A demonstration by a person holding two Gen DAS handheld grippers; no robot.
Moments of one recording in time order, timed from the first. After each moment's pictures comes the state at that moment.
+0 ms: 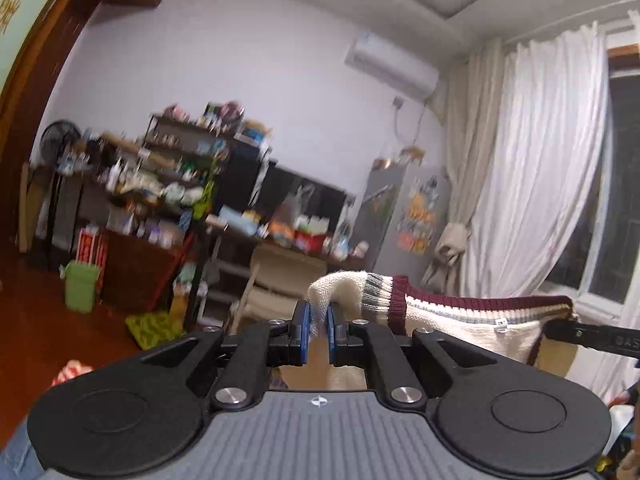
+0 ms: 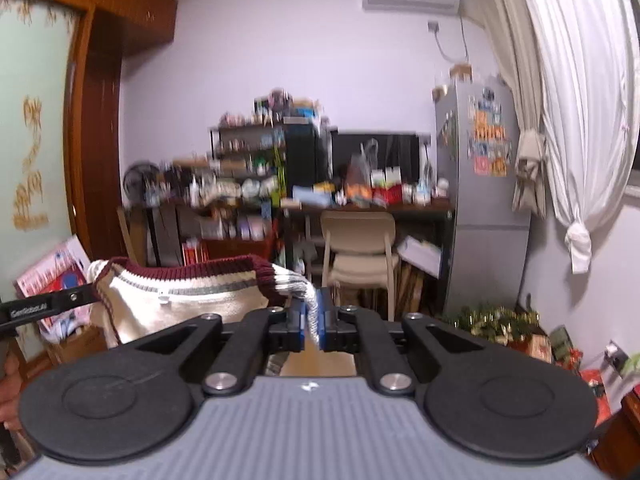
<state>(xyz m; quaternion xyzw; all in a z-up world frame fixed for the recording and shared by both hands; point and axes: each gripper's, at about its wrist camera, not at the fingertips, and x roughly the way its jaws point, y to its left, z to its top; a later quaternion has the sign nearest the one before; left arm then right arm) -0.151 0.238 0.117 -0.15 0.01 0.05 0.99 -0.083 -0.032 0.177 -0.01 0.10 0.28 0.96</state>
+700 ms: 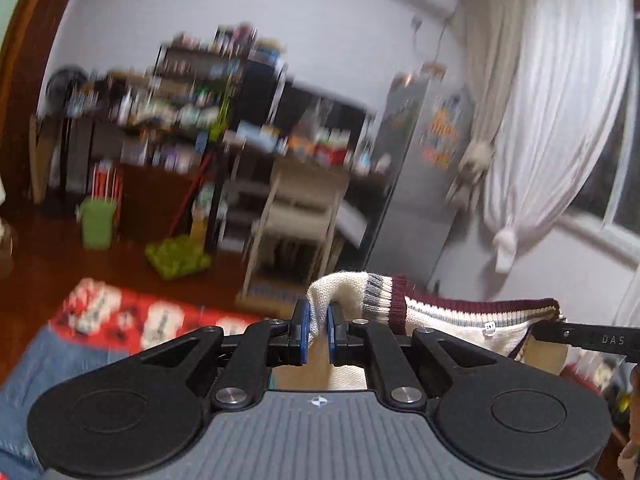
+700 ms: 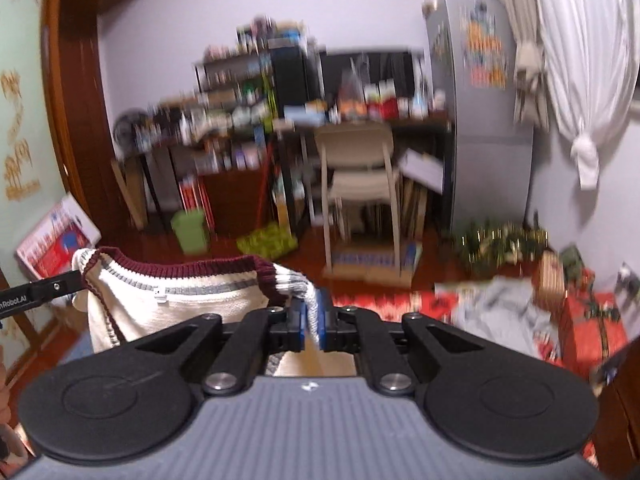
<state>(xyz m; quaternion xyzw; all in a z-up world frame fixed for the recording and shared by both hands) -0.109 0.245 -0.003 -0.16 0.18 0.07 0.97 -0.049 -0.044 0.089 -0.01 0.24 0.27 0.93</state>
